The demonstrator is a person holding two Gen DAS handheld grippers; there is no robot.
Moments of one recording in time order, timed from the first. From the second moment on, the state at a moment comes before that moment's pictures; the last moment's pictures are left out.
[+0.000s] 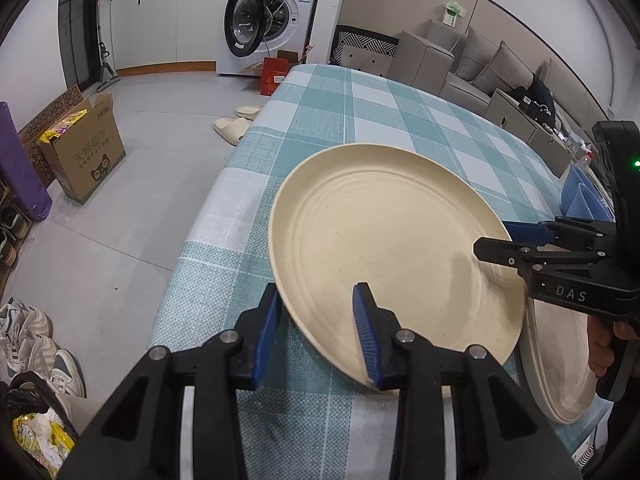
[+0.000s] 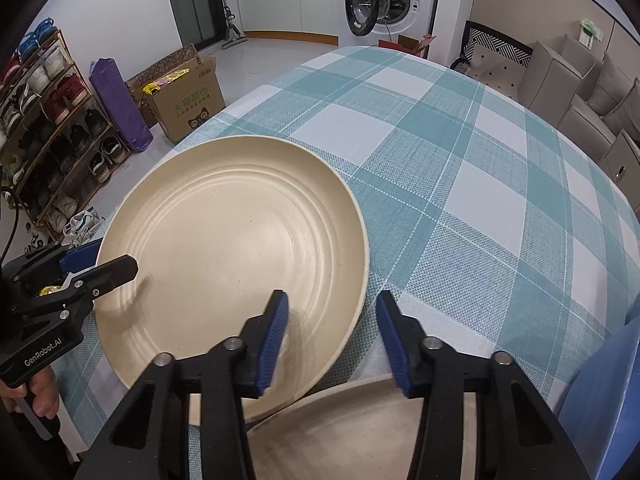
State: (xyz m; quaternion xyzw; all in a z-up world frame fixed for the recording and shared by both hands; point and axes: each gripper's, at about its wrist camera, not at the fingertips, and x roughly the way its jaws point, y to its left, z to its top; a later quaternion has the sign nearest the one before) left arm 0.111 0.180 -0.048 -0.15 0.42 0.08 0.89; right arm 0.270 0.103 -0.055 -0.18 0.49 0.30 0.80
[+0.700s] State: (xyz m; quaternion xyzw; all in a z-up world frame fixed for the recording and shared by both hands) left arm 0.106 0.184 -0.040 -0.14 0.42 0.09 0.89; right arm 0.265 0.103 -0.048 -0.18 0.47 0.30 0.81
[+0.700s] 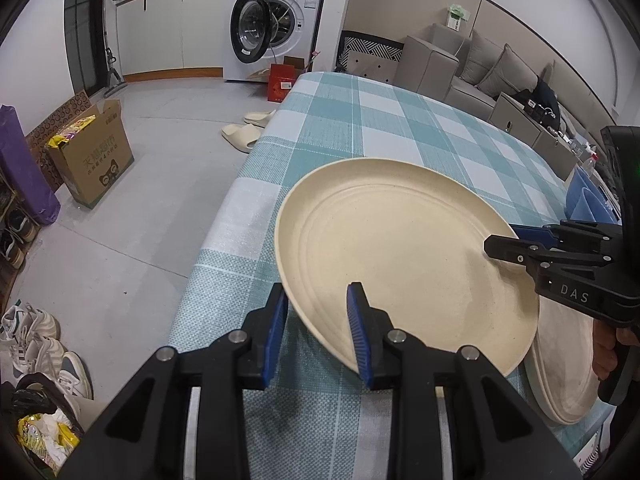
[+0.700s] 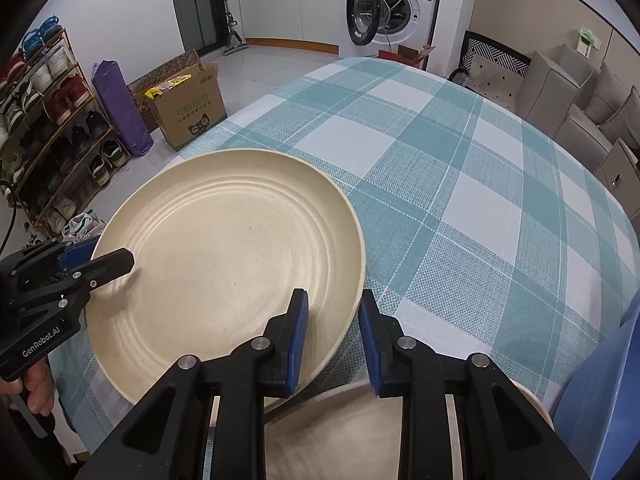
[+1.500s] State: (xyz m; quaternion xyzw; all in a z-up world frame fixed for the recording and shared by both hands) left arm 0.090 0.166 -0.001 -0.12 0.37 0.08 0.92; right arm 0.240 0.081 -0.009 -0.17 0.43 0.30 0.84
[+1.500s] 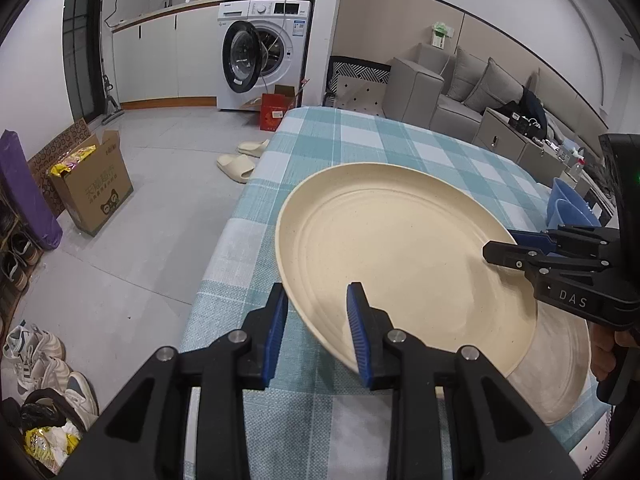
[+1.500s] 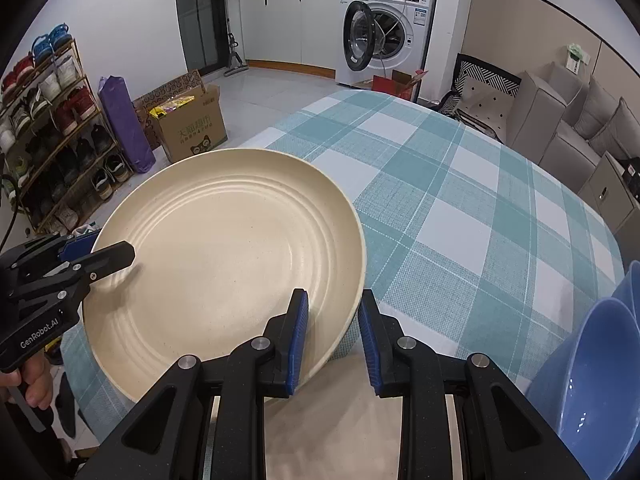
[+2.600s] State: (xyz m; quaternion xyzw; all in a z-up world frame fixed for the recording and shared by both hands) left arm 0.086 0.098 0.022 -0.05 0.36 0.02 0.93; right arm 0.182 -0.014 0.027 -0.14 0.40 0.26 0.87
